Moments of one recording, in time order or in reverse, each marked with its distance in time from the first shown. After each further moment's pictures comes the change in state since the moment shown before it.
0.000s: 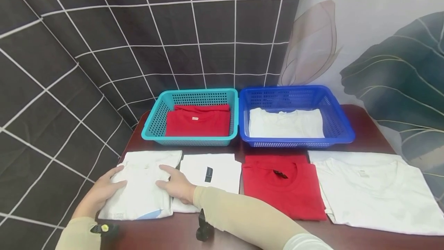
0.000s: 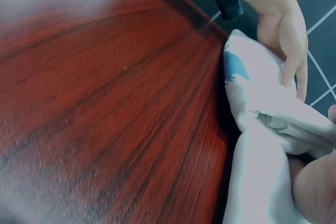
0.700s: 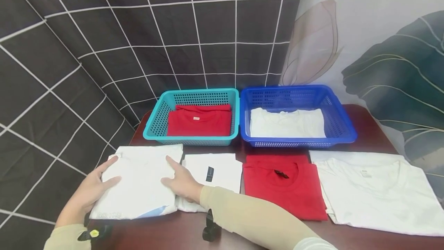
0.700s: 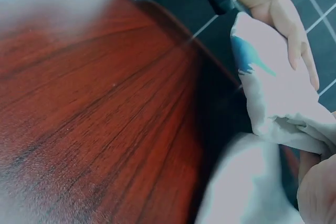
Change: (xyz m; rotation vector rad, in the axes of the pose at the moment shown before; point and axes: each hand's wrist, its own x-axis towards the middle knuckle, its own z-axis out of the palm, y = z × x) left_hand -0.034 0.020 -0.020 -0.044 0.055 0.224; right_hand -0.010 -0.011 -0.015 -0.035 0.027 -0.105
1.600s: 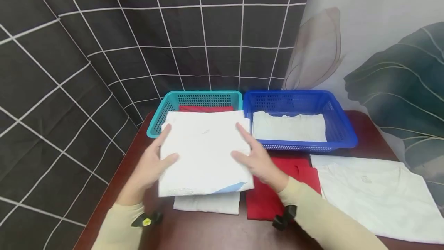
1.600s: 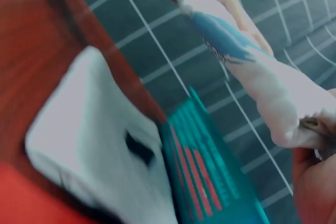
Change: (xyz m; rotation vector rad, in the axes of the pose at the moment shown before) left_hand 0.011 0.145 0.098 -0.232 0.011 0.468; right_hand -0.086 -0.044 -0.199 -0.043 0.140 -0.363
